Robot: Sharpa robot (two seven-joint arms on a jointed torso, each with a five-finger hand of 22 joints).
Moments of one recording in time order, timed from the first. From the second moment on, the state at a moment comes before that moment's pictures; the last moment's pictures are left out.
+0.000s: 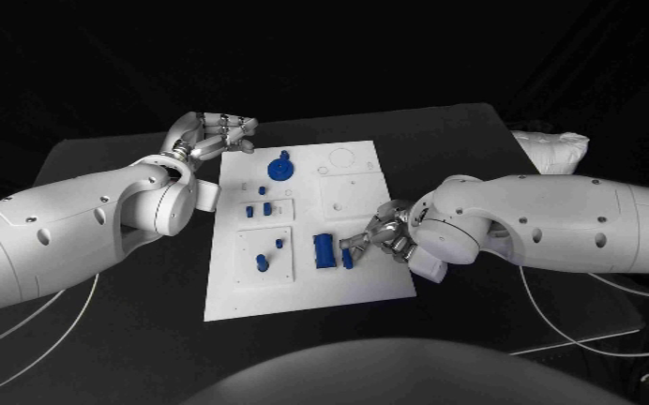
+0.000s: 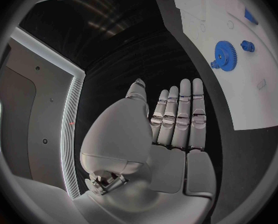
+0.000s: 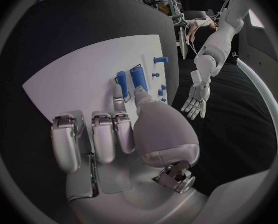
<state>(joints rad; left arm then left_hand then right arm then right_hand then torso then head) 1.27 -0.69 -0.24 1.31 -0.19 -0.43 0.38 1.39 0.01 -0.14 0.29 0.29 0.95 0.18 0.10 0.09 1.07 0.14 0.07 0.06 0.98 0.10 0.41 0.39 0.17 0.95 0.22 0.14 0.72 1.20 -0.92 -0.24 1.80 -0.51 -0.28 -0.63 1.17 0.04 0.03 0.17 0.10 1.07 0.10 0.23 0.35 1.47 0.05 1.57 1.31 1.47 -0.02 1.57 1.31 0.01 1.47 0.10 1.57 1.31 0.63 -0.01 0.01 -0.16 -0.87</state>
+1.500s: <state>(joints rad) 1.27 -0.69 -0.24 1.31 -0.19 -0.43 0.38 1.39 0.01 -0.15 0.29 0.29 0.95 0.18 0.10 0.09 1.07 0.14 0.07 0.06 0.98 0.10 0.42 0.39 0.17 0.96 0.21 0.13 0.72 1.19 -0.94 -0.24 1.83 -0.75 -0.04 -0.69 1.16 0.08 -0.17 0.27 0.05 0.93 0.04 0.65 0.85 1.47 -0.01 1.57 1.31 1.47 -0.06 1.57 1.31 0.01 1.47 0.05 1.57 1.31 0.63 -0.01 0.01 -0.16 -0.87</state>
